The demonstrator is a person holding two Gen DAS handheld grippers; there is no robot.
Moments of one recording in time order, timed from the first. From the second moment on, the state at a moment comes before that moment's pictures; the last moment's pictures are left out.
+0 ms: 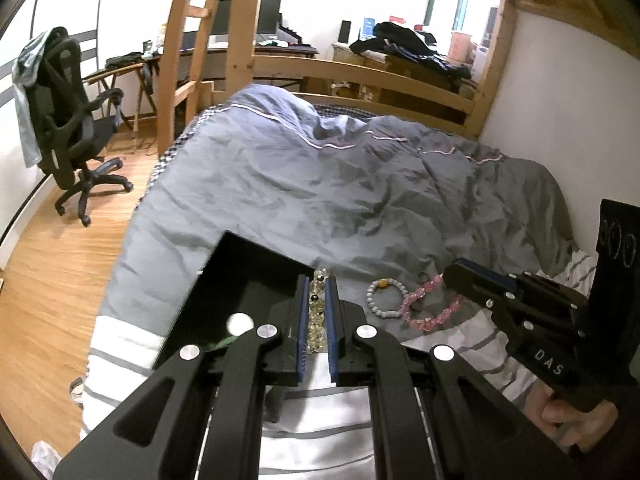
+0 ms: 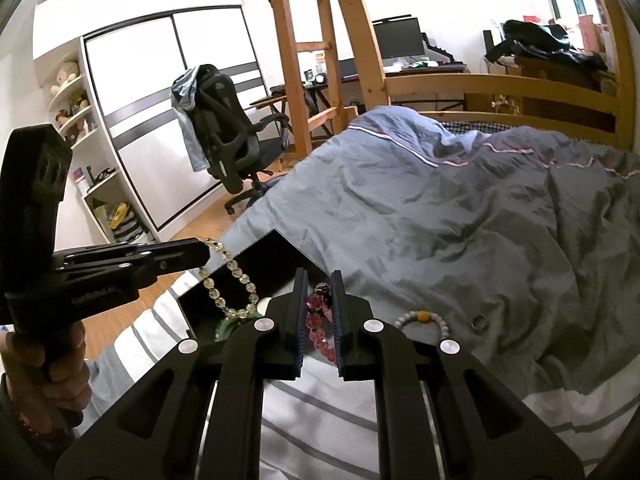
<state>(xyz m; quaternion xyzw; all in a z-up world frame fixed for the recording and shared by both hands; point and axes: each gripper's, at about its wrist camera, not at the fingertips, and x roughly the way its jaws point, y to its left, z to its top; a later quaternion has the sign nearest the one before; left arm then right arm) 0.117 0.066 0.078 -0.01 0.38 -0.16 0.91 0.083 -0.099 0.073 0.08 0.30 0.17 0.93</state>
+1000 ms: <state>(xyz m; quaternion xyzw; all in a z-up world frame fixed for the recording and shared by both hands) 0.139 0.155 0.045 -0.06 0.43 -0.11 0.89 0.134 0.011 0.044 0.04 0.34 0.22 0.92</state>
